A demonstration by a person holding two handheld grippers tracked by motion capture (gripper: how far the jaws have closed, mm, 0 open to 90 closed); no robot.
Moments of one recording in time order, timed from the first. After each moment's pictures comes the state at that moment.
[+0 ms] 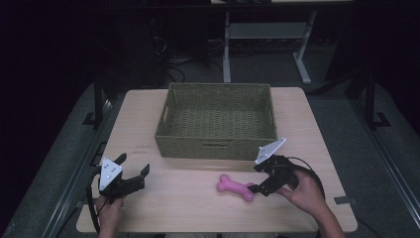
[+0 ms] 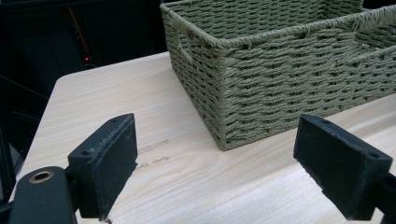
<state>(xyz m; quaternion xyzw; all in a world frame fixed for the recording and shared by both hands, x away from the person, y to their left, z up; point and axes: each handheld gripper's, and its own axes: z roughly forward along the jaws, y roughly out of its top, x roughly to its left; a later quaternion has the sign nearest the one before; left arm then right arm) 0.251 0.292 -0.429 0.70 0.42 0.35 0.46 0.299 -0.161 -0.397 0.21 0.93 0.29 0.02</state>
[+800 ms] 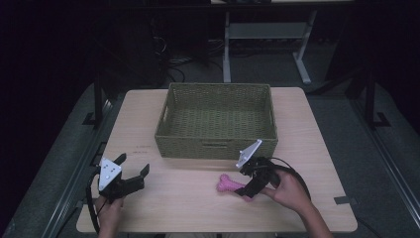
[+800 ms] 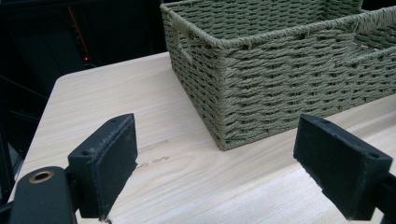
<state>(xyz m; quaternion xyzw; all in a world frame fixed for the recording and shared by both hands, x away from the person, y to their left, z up) 0.250 0.293 -0.428 0.70 0.42 0.35 0.46 0.310 -0.118 -0.415 0.17 0.95 0.26 0.00</state>
